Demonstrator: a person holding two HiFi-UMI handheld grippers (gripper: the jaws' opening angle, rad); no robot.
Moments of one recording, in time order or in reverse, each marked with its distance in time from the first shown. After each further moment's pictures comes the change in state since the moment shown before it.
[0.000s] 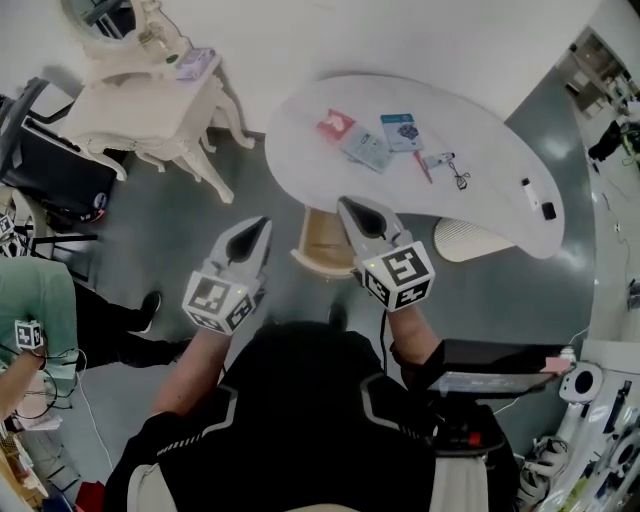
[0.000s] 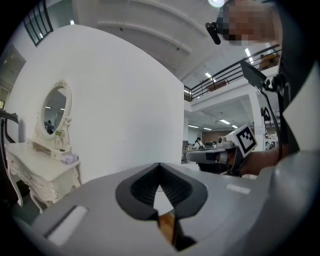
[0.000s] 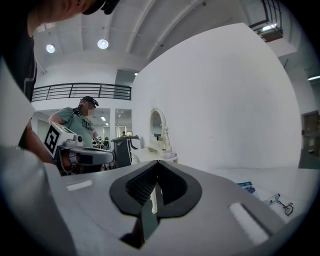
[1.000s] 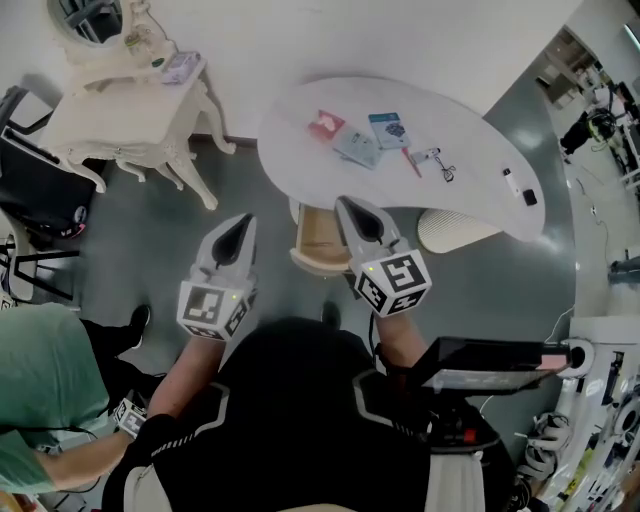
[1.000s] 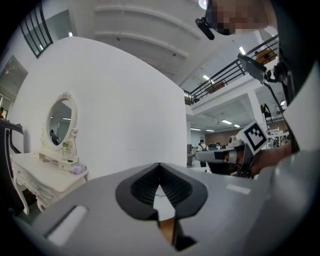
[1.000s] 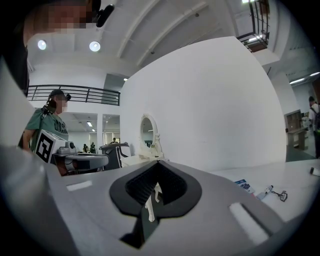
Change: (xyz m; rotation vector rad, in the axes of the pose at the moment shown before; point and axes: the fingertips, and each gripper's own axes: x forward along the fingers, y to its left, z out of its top) left arm -0.042 0.035 0.024 0.057 -0.069 0.039; right arm -0.001 0.038 0.021 0.063 -0.081 -0.157
